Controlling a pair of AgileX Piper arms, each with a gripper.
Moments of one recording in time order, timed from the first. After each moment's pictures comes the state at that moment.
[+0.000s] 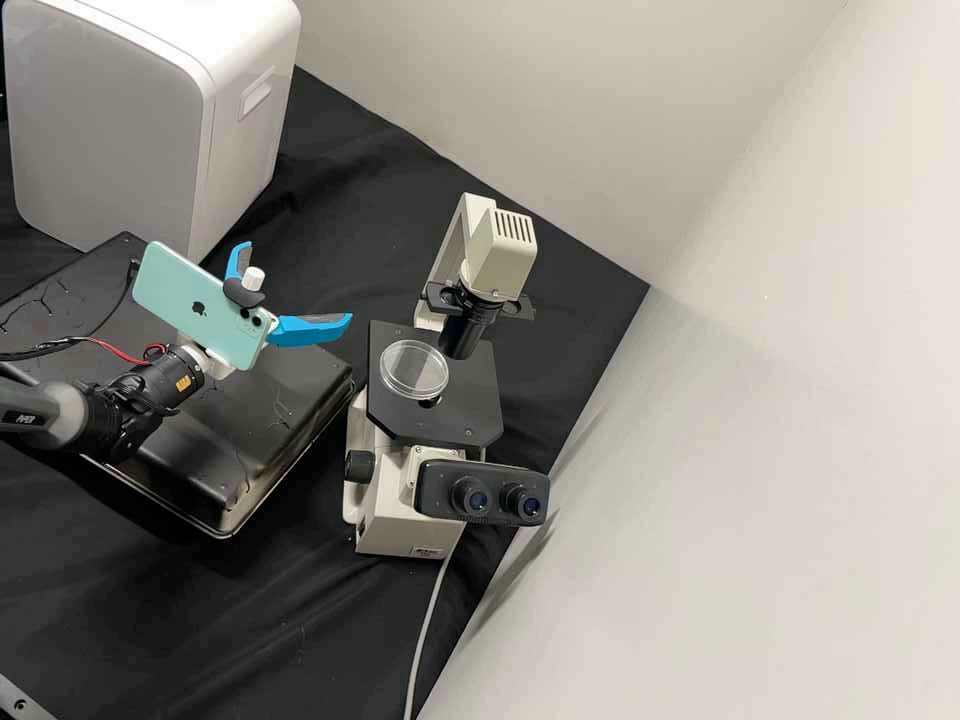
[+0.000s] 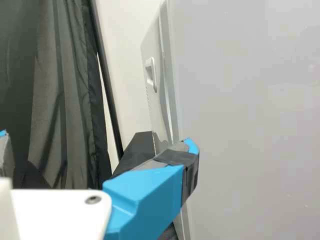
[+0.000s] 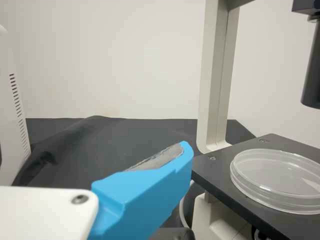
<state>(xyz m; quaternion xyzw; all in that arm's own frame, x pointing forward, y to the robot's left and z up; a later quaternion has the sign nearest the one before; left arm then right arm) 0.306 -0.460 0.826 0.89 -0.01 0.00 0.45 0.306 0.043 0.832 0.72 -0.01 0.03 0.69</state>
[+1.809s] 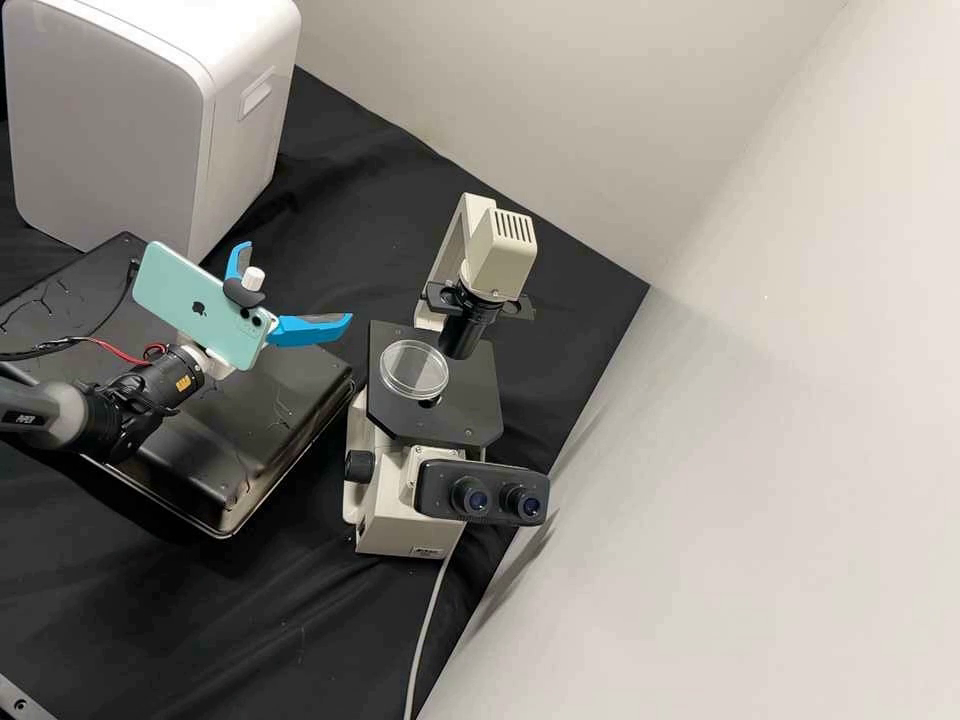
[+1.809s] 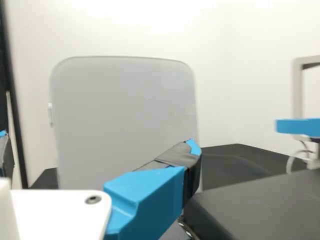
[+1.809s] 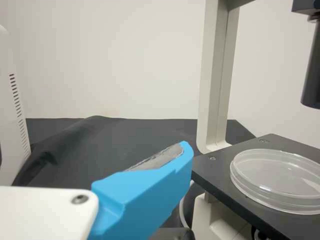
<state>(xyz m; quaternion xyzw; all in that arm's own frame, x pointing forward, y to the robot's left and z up) 0.163 -0.500 0.775 0.86 -0.13 -0.16 0.47 0.306 0.043 0.832 0.72 -0.01 0.03 0.69</state>
